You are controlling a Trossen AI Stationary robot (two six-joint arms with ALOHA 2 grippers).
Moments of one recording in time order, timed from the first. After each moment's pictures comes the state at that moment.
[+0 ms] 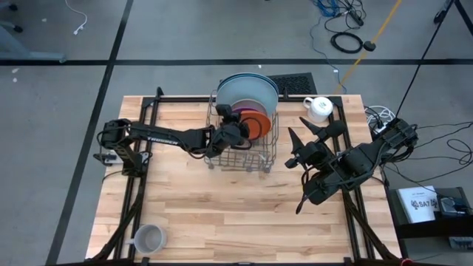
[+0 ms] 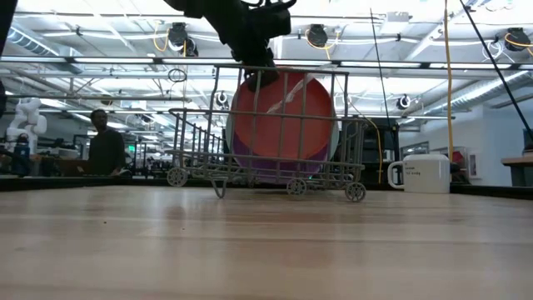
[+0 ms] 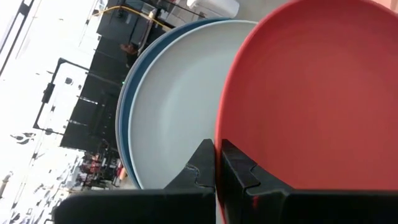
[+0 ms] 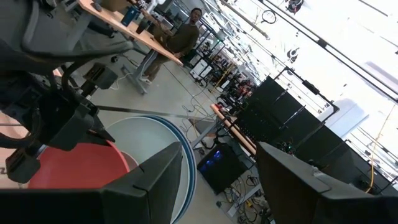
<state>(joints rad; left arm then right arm) 0.04 1.72 1.24 0.03 -0.98 0.71 0.56 1.43 1.61 -1.21 1.57 0.38</state>
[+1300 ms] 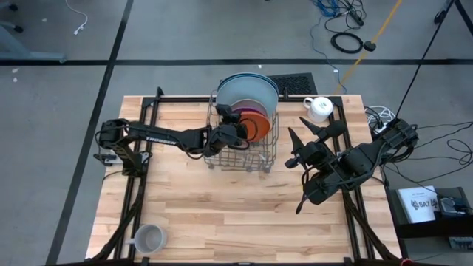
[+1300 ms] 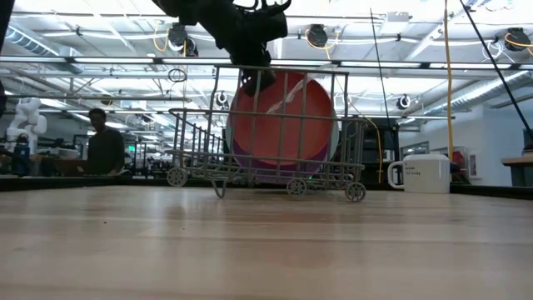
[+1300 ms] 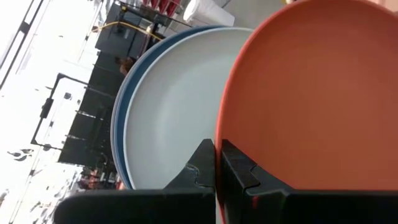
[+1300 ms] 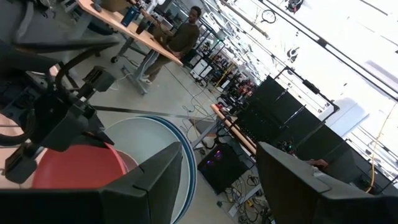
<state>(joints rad) 0.04 1.72 1.17 0.10 -0.91 0.76 0.56 1.43 1.61 -1.20 1.57 0.39</state>
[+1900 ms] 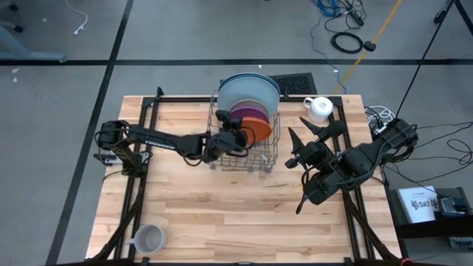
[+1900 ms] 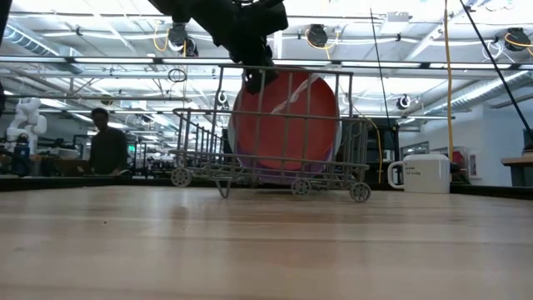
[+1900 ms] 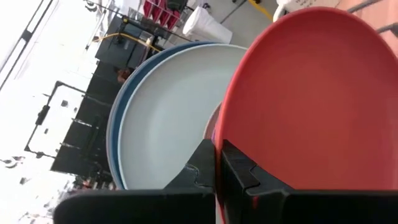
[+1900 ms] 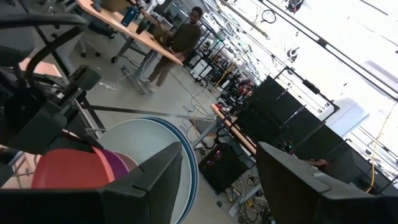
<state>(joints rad) -0.01 1.72 1.13 0.16 -0.91 0.72 0.56 1.43 1.61 -1.20 1.57 0.39</state>
